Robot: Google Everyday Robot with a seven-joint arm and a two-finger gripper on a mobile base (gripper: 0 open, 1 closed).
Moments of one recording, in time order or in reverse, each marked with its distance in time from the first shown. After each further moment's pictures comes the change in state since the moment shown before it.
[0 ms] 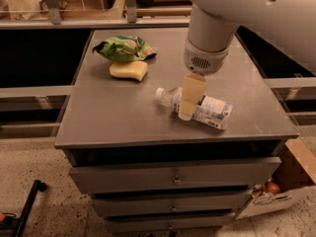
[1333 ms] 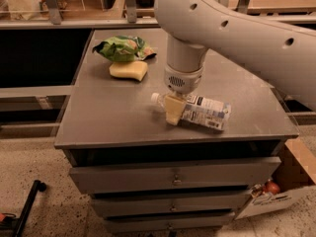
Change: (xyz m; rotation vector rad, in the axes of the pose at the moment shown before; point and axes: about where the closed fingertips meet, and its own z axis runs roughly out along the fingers) arm -0.030 0.029 0.069 -0.162 0.066 0.074
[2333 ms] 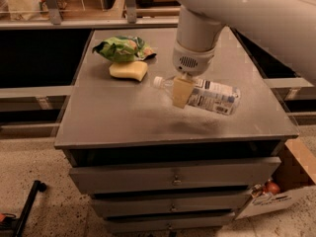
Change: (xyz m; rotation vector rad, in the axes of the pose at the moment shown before) arm 0.004 -0.014 -0.050 0.040 -0.070 -0.087
